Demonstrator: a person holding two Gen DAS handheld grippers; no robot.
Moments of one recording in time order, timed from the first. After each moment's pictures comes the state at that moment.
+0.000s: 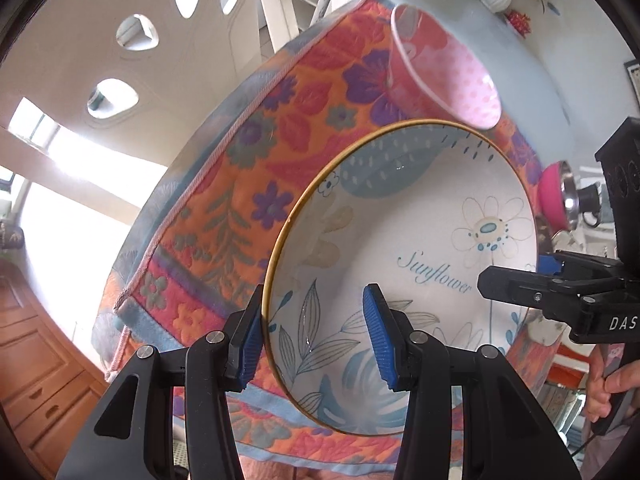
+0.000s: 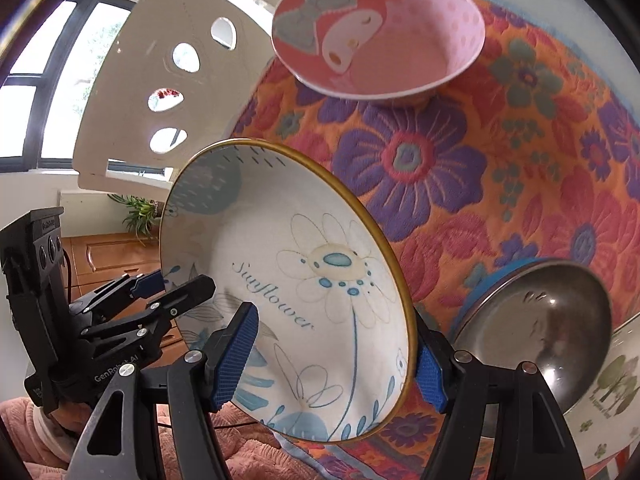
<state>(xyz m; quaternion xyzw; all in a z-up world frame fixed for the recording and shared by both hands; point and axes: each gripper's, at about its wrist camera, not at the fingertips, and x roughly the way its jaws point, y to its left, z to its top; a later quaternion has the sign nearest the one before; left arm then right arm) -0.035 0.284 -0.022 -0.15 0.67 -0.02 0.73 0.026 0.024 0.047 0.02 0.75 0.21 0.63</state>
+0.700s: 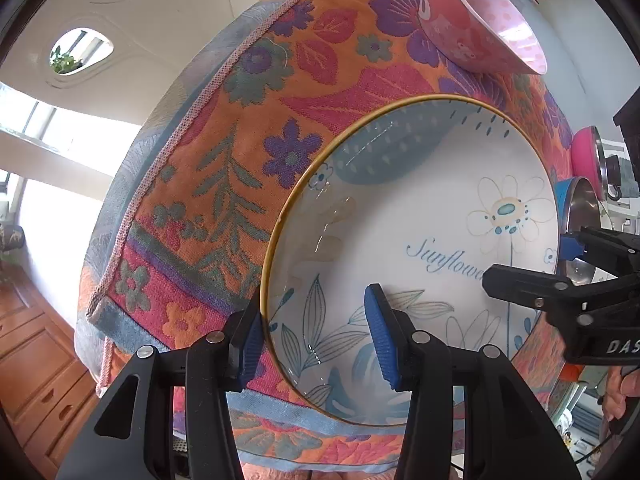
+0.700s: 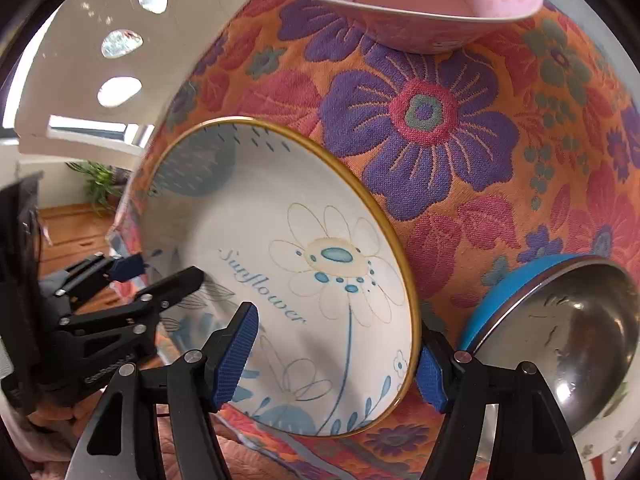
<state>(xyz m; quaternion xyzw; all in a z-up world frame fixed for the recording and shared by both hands) -0.038 0.276 -0.077 -0.13 0.71 -0.03 0.69 0.017 0.071 -0.005 -0.08 0.78 0.17 0.60</state>
